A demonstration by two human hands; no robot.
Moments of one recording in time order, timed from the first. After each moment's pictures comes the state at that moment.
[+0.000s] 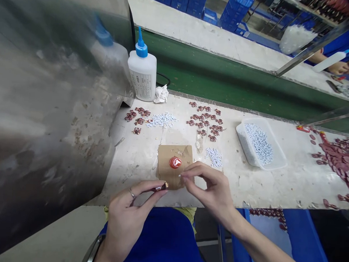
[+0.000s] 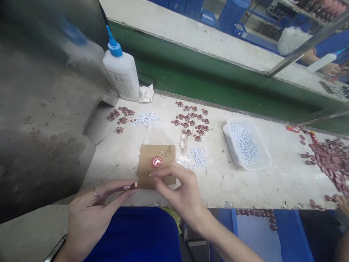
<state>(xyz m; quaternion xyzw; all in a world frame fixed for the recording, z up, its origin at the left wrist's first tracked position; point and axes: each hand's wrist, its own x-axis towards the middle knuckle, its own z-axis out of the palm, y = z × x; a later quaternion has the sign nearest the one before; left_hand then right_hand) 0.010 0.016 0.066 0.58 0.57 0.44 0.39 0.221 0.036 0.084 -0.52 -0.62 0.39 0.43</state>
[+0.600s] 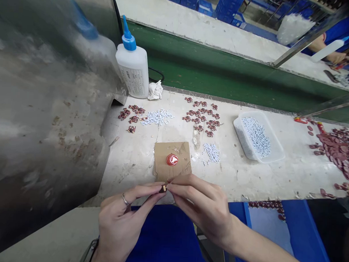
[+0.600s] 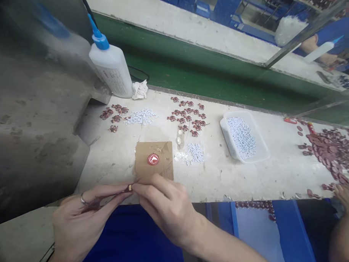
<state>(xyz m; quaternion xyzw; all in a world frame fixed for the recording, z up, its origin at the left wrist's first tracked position) 0.012 0.014 0.076 0.62 0.53 0.45 0.36 0.209 0.017 0.104 -0.44 -0.78 0.26 0.37</state>
